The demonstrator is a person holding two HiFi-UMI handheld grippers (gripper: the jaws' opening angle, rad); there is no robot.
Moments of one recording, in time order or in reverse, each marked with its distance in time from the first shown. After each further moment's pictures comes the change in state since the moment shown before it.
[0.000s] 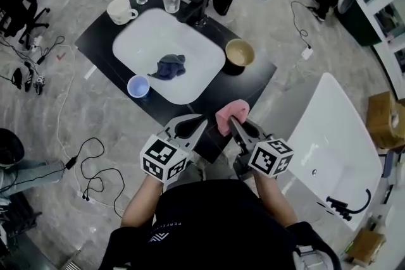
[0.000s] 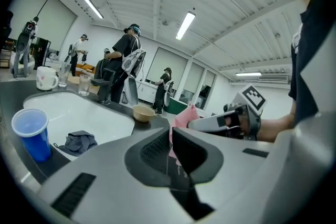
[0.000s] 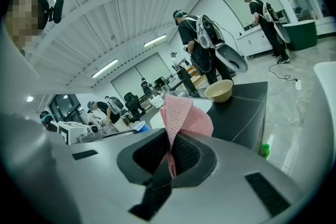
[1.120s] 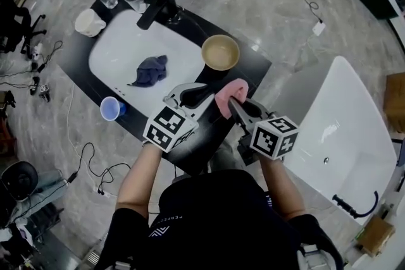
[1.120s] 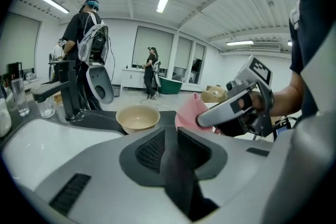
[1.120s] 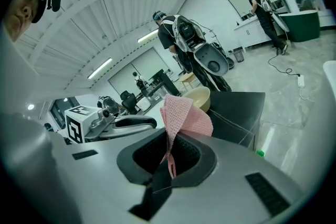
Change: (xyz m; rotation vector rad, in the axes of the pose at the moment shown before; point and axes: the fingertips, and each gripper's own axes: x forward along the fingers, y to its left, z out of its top) left arm 0.171 0.048 0.012 0.222 0.251 -0.057; right arm 0.038 -0.118 0.059 0.049 0.090 0.015
